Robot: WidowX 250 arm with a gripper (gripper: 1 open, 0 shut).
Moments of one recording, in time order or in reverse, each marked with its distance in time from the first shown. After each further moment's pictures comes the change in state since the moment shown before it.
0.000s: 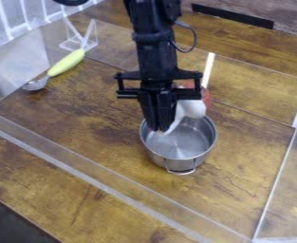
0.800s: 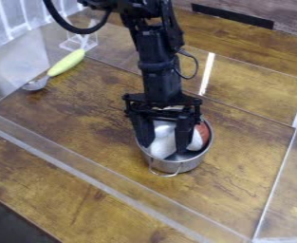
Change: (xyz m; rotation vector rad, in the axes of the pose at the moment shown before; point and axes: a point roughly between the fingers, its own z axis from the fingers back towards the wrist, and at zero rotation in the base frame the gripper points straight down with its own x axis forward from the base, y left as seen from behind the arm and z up) arm 0.012 0.005 -0.035 0.007 0.015 -0.083
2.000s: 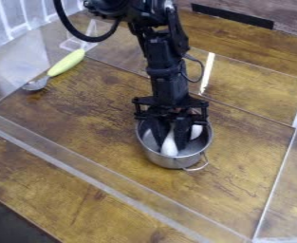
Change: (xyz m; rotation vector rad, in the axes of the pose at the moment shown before) arm 0.017 -0.004 -0.005 -0.028 -0.037 -0.007
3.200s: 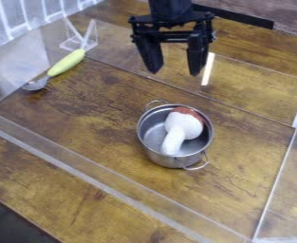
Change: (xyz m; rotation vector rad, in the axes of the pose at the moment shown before) arm 0.009 -0.011 0.110 0.030 -0.179 -0.043
